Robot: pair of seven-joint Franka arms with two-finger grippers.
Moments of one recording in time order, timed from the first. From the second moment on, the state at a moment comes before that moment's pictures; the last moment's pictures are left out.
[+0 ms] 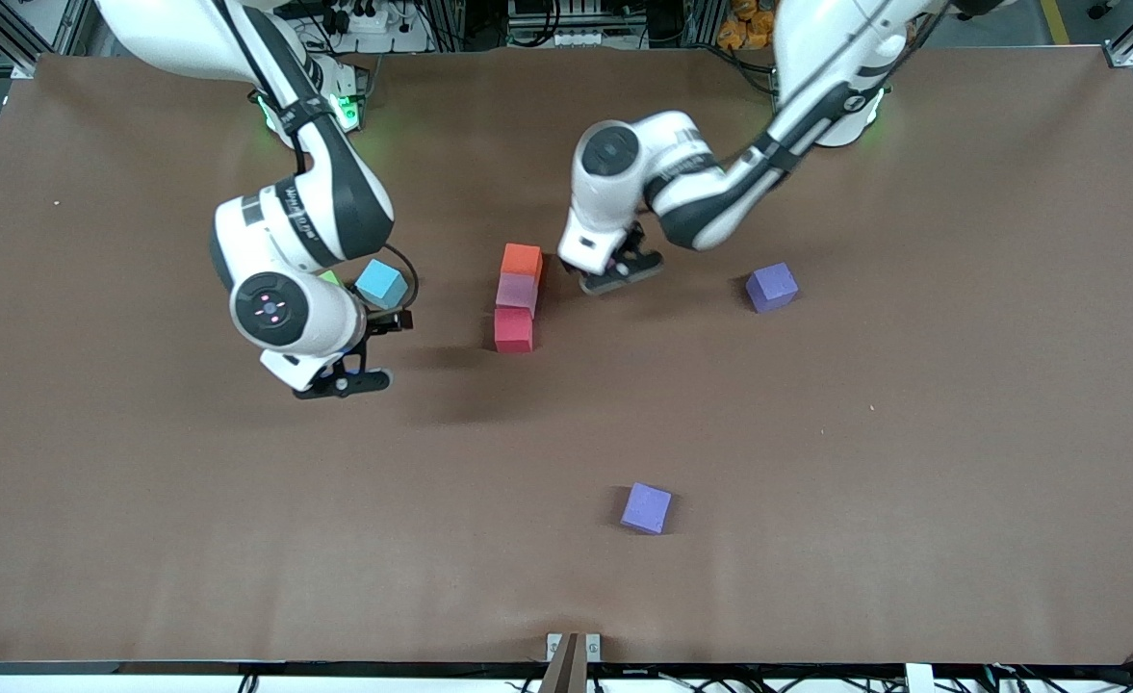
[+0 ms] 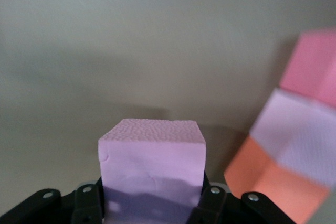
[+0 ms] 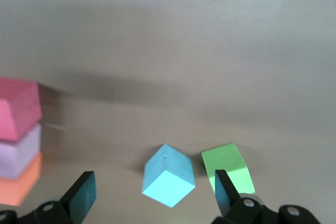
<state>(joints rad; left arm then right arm) -0.27 0.56 -0.75 -1.96 0.39 2.31 -1.50 0.42 0.38 -0.03 -1.80 0.04 1.86 0.12</state>
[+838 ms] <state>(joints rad) -0.58 0.58 -0.71 -1.90 0.43 2.31 -1.50 0.43 0.18 -0.02 -2.31 0.03 2.19 -0.47</state>
